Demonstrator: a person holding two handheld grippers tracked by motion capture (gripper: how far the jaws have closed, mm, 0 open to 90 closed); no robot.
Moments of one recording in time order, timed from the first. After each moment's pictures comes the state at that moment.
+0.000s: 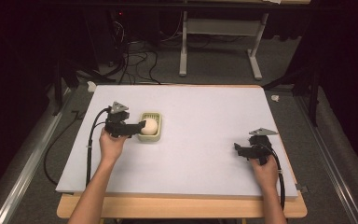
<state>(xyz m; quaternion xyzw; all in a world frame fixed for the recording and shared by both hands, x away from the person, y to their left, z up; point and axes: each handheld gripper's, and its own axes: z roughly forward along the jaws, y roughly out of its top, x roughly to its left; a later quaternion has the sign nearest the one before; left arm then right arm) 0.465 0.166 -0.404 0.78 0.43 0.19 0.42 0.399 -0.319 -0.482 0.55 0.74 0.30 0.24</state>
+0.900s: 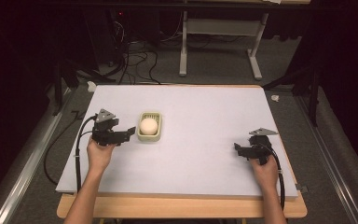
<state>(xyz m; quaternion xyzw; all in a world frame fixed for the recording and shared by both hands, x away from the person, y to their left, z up) 0.437 0.198 -0.406 0.77 0.43 0.19 0.43 0.399 -0.319 -0.482 0.55 0.74 0.30 0.24</state>
